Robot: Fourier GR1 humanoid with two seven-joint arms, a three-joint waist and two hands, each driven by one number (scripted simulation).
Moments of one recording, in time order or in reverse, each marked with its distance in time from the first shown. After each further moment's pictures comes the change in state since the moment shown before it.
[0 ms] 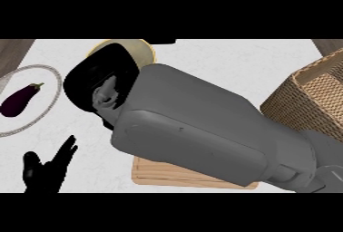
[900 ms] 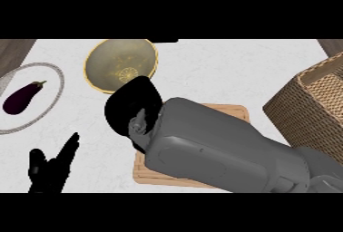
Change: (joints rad) left arm -0.025 -0.028 0.002 0.015 -0.029 -0.010 -0.002; right arm 0.221 -0.004 0.078 -0.129 0.019 -0.024 0.099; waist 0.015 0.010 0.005
